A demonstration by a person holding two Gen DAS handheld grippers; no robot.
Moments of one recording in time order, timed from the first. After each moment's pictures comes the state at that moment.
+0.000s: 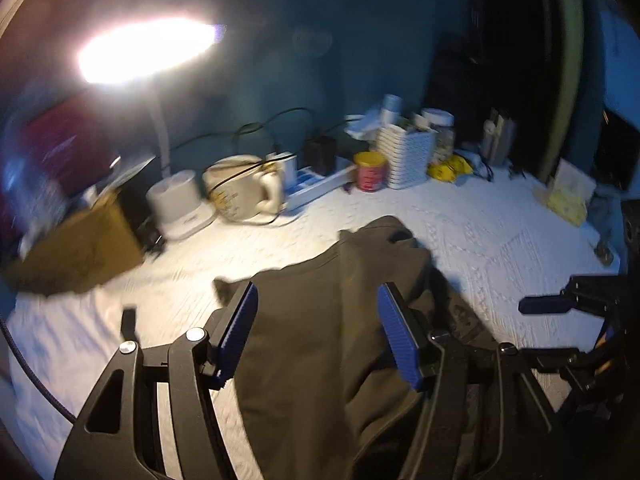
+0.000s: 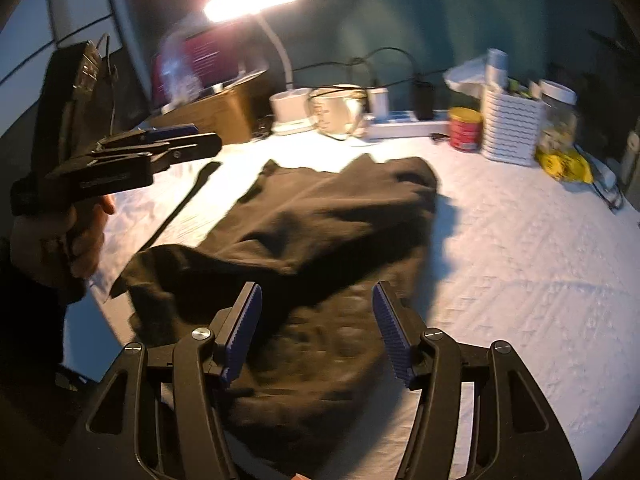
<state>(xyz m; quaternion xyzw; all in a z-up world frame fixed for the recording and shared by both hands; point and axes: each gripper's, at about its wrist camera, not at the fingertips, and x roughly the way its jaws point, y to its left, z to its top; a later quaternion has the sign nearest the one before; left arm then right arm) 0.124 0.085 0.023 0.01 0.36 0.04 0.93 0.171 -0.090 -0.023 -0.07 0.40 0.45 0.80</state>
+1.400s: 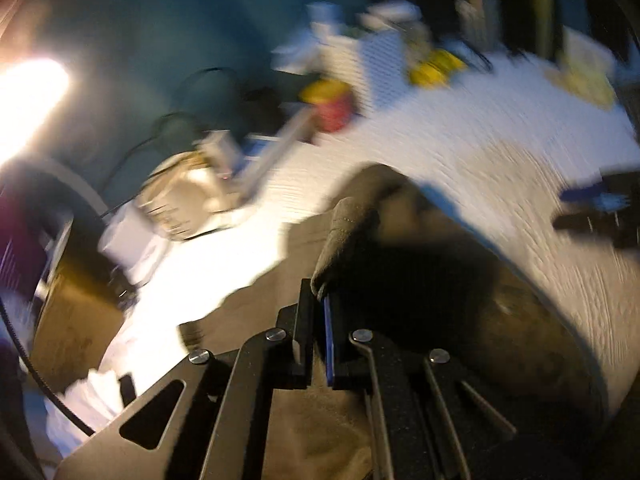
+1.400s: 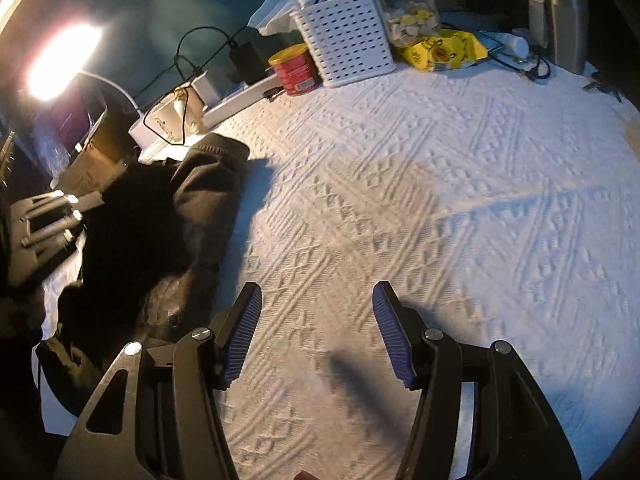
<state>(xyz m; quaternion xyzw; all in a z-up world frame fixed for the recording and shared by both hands) 0.204 0.055 -0.044 0.15 0.44 0.04 0.88 0.285 -0.168 -0.097 0.04 0.50 0.32 0.81</state>
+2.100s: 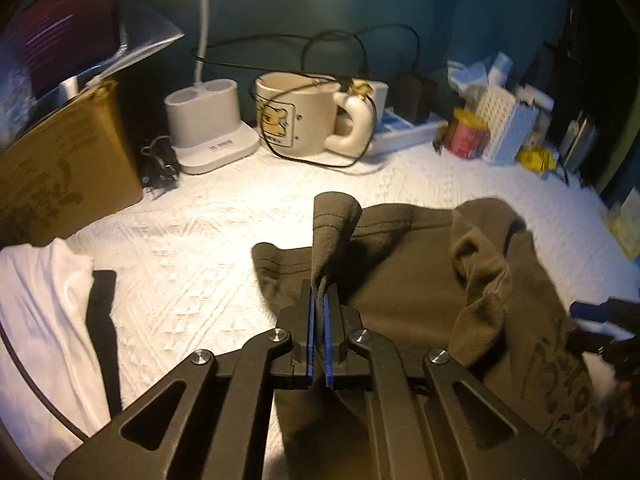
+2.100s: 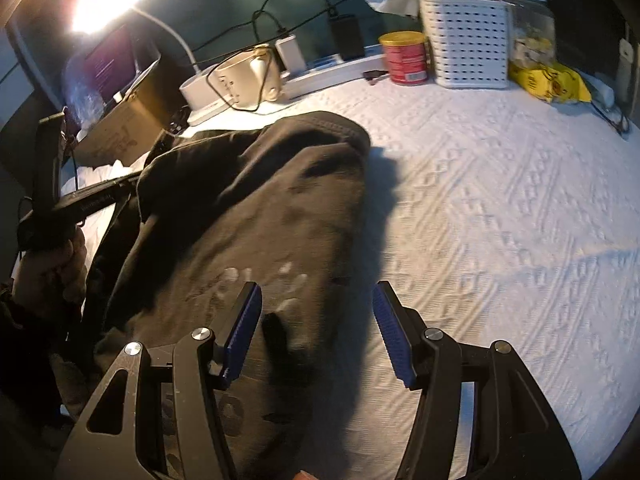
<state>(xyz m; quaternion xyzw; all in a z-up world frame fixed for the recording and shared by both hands) 0.177 0.190 -0.074 -0.09 0.42 0.10 0.90 0.255 -0.073 -0.091 -0.02 0.49 0.38 0.79</state>
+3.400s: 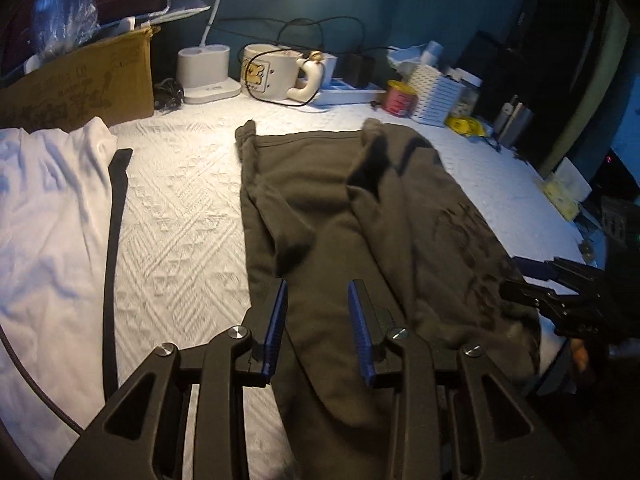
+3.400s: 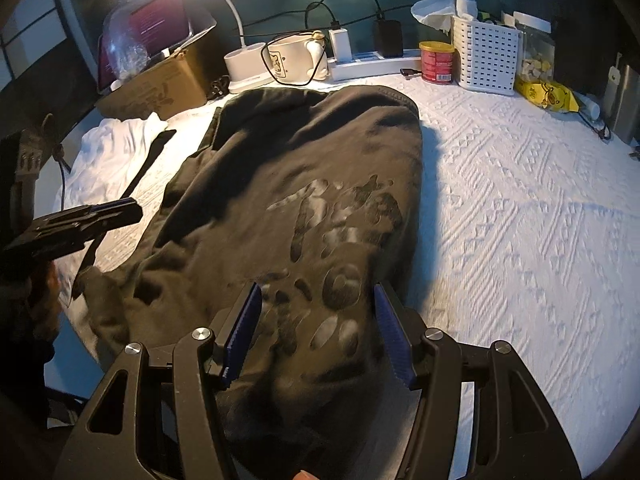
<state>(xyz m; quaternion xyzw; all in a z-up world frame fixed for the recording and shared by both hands) 0.043 0.141 -0.069 -0.14 0.42 0.03 0.89 0.149 -0.070 -0.076 -0.07 0.46 0.38 0.80</state>
